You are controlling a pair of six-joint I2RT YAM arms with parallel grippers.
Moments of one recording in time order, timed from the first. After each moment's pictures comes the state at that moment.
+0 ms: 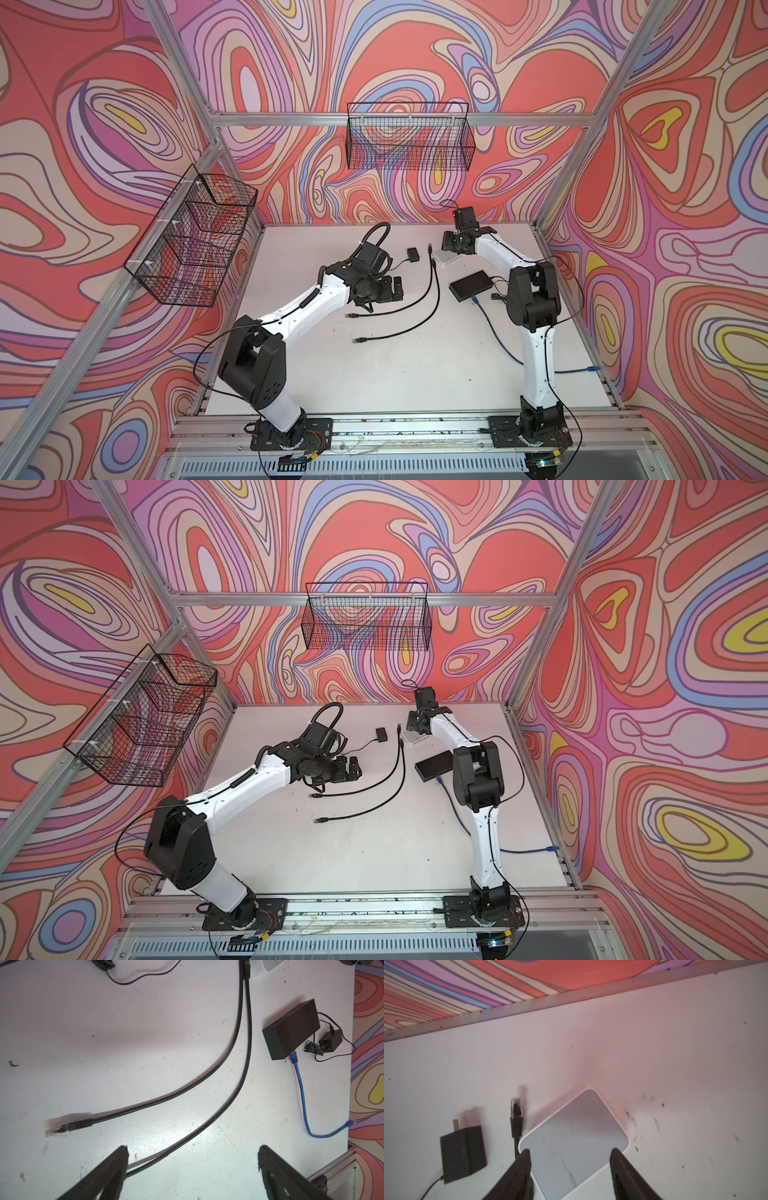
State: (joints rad) left arm -0.57 1.58 1.26 -0.69 0.12 -0.62; right arm 0.21 2.33 1.96 -0.52 0.09 0.36
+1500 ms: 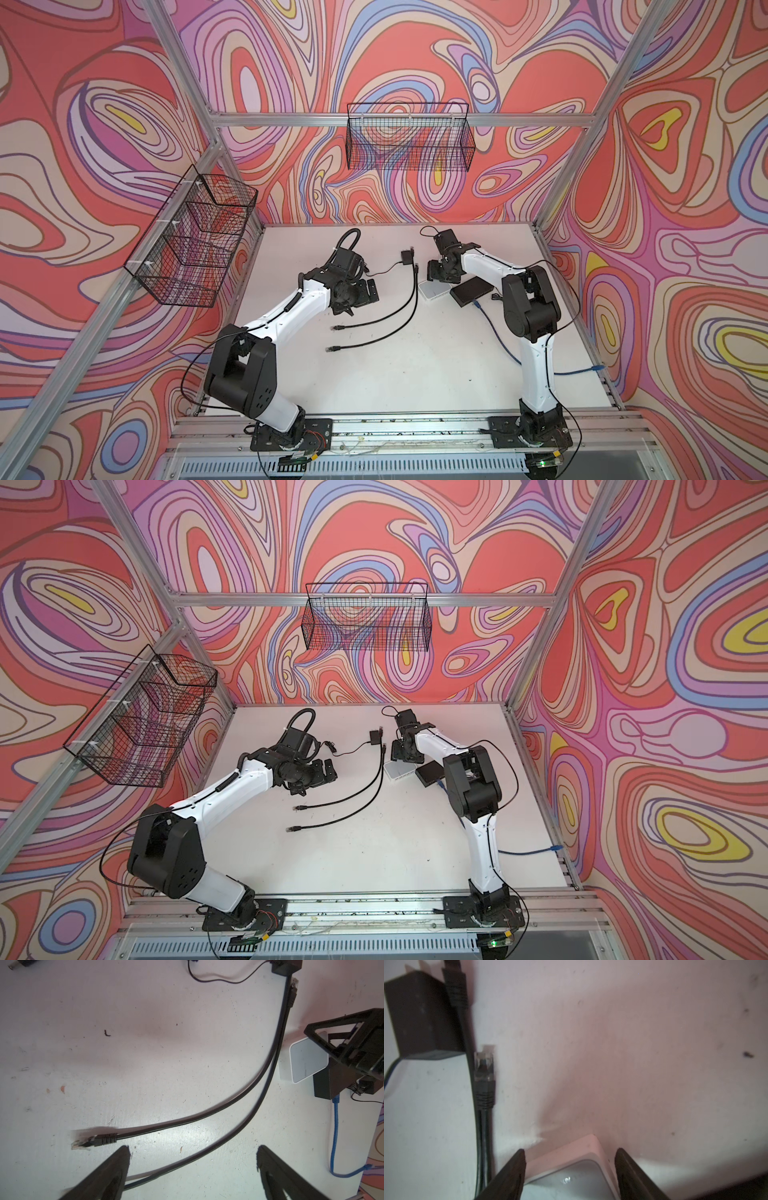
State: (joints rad) left arm -0.41 1.54 1.12 -0.69 0.12 -0.67; right arm 0.37 2.17 1.64 -0.63 -0.01 0.43
